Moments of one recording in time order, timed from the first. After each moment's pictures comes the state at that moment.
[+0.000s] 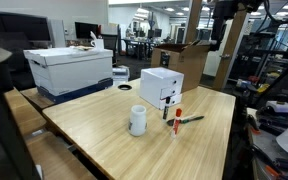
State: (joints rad) arm -0.02 -0.56 -0.04 -2.56 -0.01 1.98 0.00
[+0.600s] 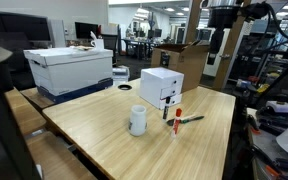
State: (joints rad) arm 0.07 -0.55 0.09 -2.65 -0.01 2.11 0.04
